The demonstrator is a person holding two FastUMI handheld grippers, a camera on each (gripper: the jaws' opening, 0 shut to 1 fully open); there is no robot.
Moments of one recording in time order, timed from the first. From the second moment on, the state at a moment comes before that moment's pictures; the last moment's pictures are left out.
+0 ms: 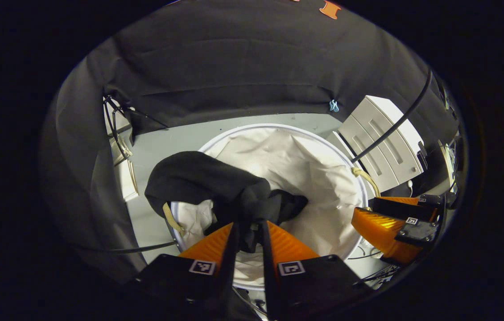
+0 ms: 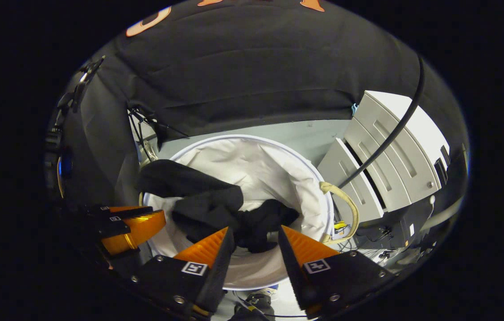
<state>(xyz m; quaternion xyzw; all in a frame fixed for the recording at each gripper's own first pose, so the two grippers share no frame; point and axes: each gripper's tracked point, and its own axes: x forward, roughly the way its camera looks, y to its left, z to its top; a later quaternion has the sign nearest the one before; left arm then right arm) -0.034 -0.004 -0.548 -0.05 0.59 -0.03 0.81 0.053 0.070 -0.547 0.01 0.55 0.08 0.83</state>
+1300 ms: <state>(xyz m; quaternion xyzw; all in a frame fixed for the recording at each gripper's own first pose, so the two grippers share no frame) 0.055 0.000 -0.366 -0.05 0.39 0.00 0.92 0.118 0.066 -0.328 0.04 0.35 0.06 0.94</state>
